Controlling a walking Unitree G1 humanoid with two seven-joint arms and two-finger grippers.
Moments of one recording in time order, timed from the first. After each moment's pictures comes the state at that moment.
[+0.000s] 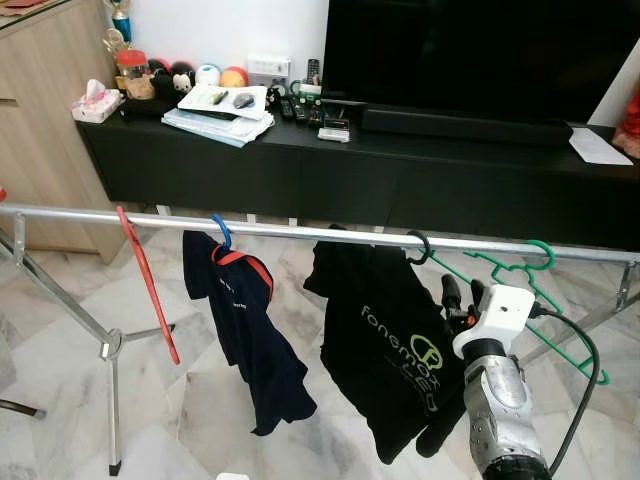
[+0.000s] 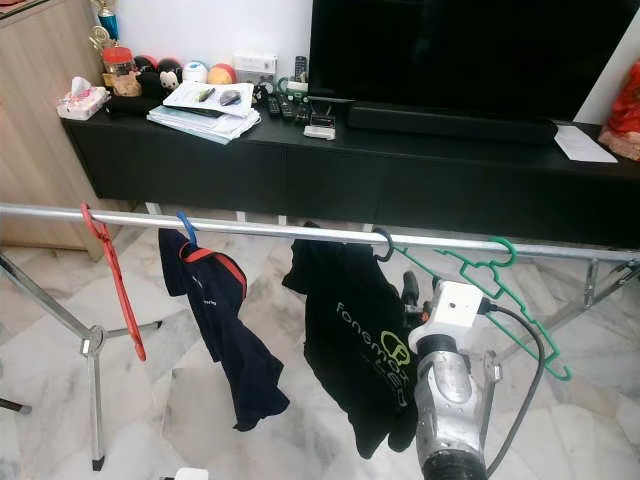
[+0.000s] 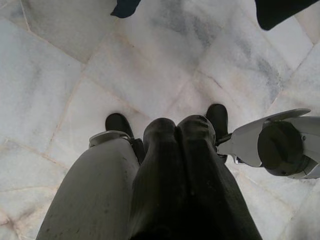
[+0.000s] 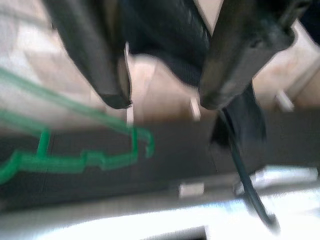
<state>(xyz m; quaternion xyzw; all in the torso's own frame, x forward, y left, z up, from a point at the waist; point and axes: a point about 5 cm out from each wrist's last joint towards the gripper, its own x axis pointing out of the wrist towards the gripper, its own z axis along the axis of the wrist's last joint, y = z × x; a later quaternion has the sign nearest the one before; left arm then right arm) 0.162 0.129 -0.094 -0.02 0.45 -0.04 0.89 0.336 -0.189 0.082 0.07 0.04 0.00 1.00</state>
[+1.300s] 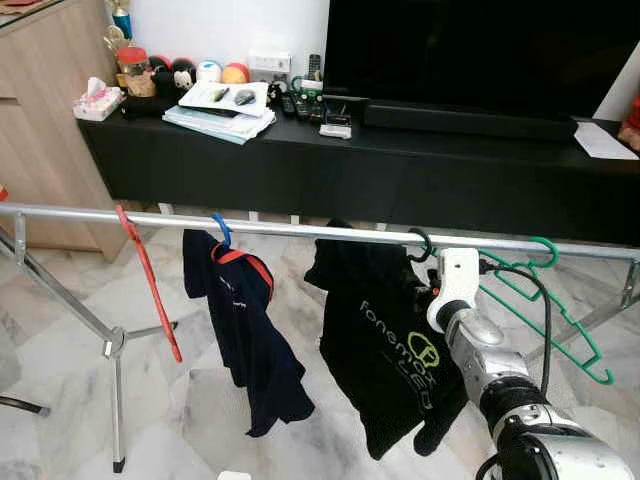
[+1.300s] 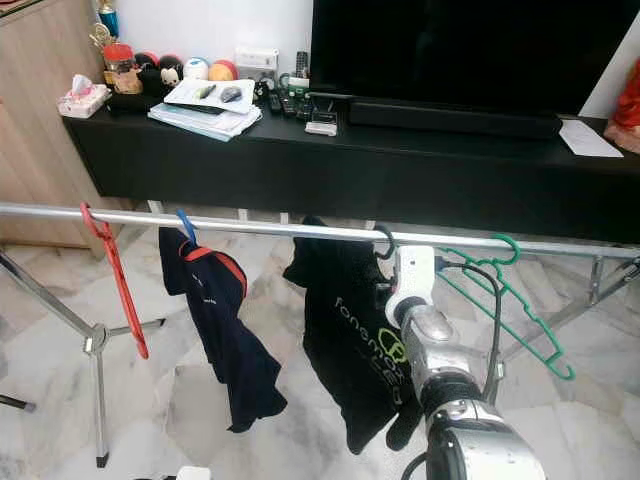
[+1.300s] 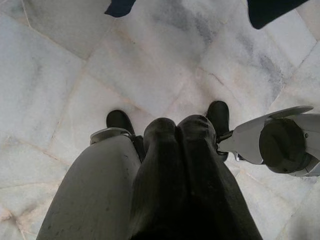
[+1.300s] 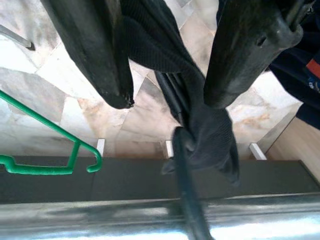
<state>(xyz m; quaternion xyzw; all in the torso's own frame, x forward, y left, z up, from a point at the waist) 0.164 0.128 -0.093 -0.02 0.45 -0.04 0.89 0.380 -0.168 0.109 0.04 0.13 0.07 0.99</state>
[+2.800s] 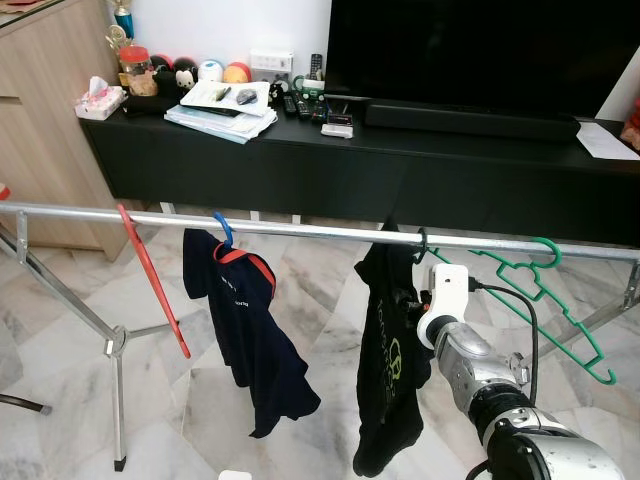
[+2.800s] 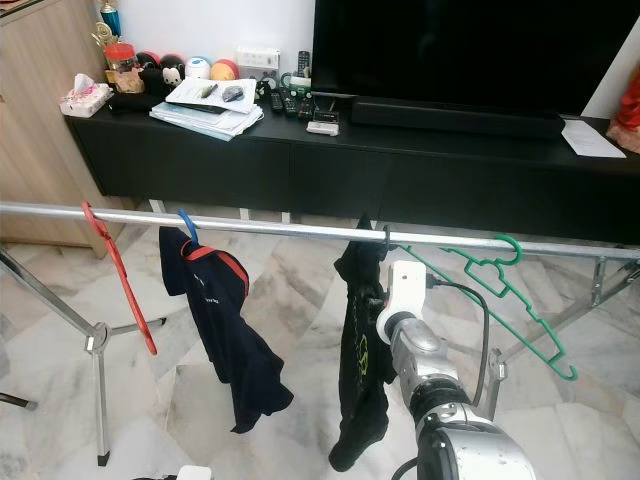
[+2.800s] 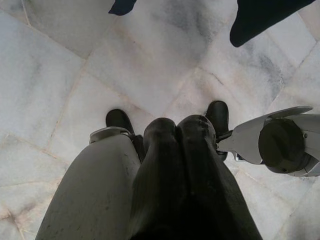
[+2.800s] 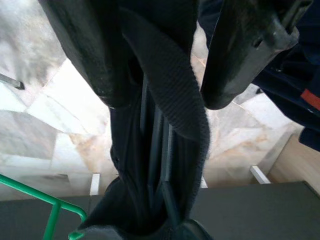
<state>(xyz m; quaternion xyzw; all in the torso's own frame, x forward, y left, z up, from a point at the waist) 0.165 0.127 -0.093 -0.02 0.45 -0.04 0.89 0.371 -0.156 0.085 0.06 0.19 0.05 0.98</state>
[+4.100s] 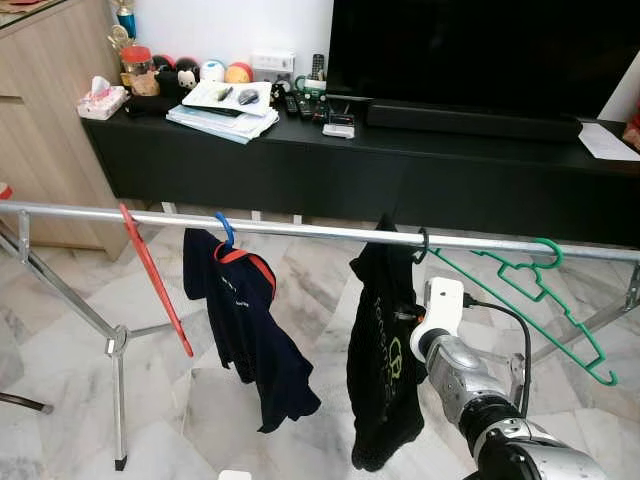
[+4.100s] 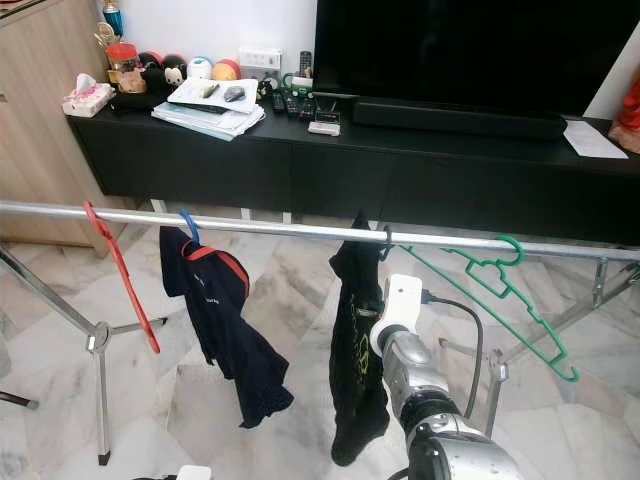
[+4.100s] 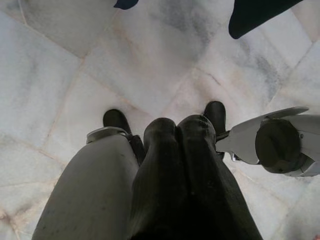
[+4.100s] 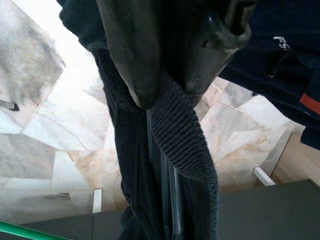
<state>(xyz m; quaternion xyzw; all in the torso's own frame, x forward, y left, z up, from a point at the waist) 0.165 0.126 -0.093 -0.03 0.45 -0.05 0.89 0.362 -0.147 0.070 0.10 0.21 0.04 0.97</state>
